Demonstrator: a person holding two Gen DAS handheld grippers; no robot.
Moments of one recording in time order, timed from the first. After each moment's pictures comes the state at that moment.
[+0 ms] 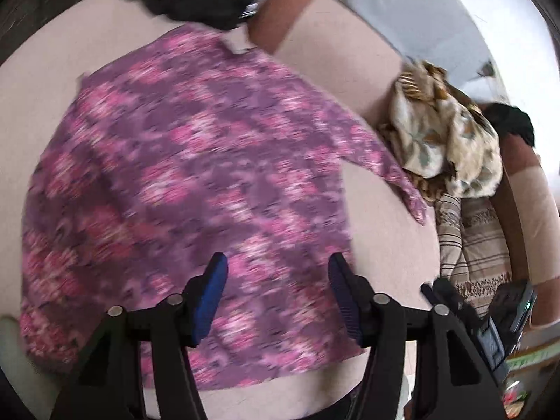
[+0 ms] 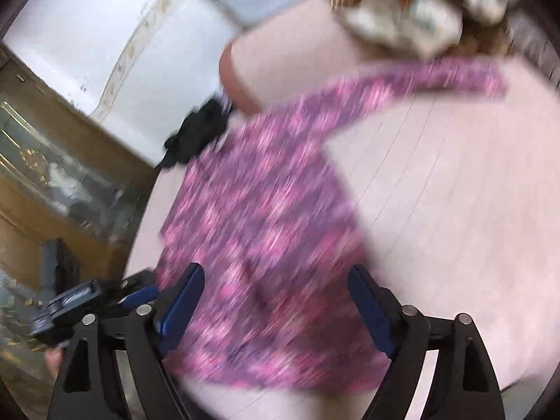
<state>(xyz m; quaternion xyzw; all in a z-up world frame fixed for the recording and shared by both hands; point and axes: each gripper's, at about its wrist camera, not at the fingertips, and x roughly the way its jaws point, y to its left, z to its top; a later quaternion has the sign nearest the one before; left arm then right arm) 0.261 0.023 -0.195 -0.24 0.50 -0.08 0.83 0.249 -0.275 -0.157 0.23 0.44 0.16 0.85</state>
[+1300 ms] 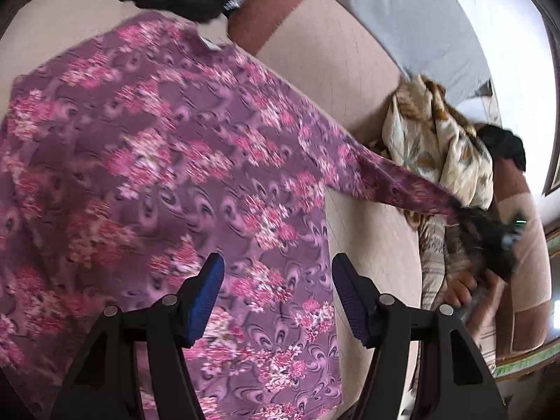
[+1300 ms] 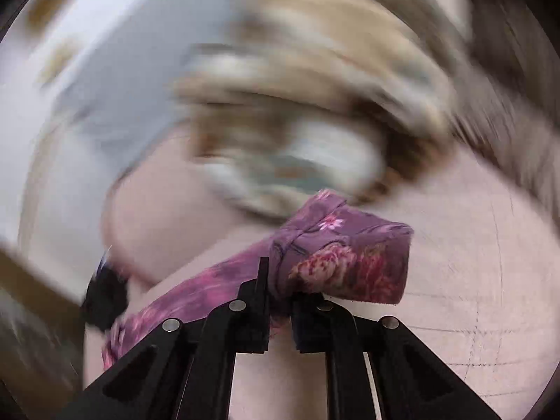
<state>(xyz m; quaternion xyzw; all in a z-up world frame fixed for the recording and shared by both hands) 0.337 0.031 -0.233 -0.31 0.48 -0.11 0.81 0.466 -0.403 -0.112 0.26 0.33 -0.01 0.91</state>
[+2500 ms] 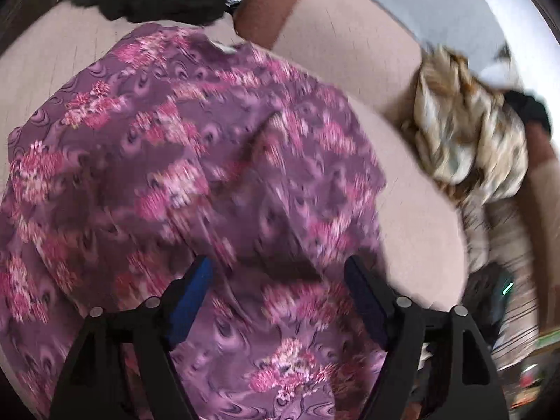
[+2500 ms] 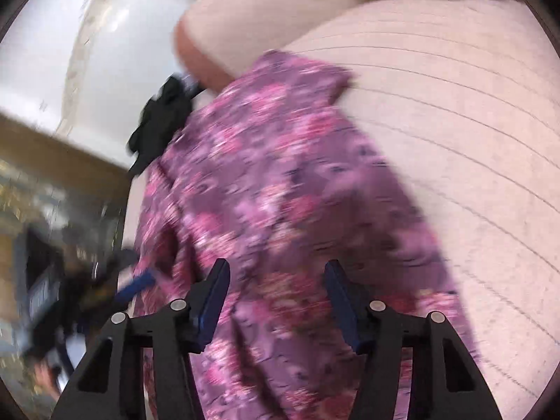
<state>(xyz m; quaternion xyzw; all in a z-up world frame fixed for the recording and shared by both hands) 0.370 0.024 -0.249 -0.19 0.53 -0.09 0.83 0.370 -0.214 -0.253 0.31 0.51 0.15 0.78</state>
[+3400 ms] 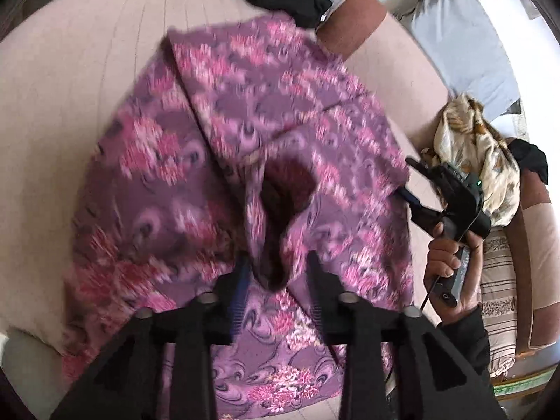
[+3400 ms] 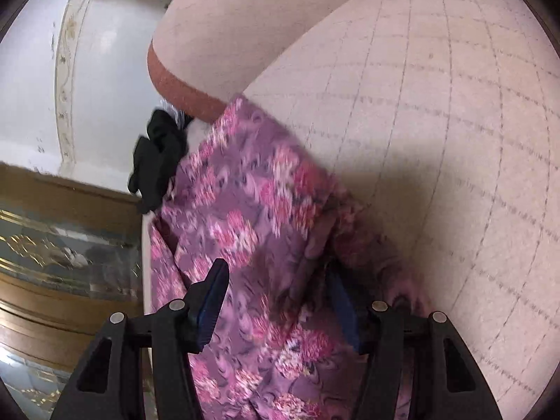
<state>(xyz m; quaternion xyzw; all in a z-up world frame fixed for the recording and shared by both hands) 0.245 0.143 -0.256 -0.30 0.49 -0.03 0.82 0.477 -0.227 -0.264 0.38 0.51 0.18 0.75</state>
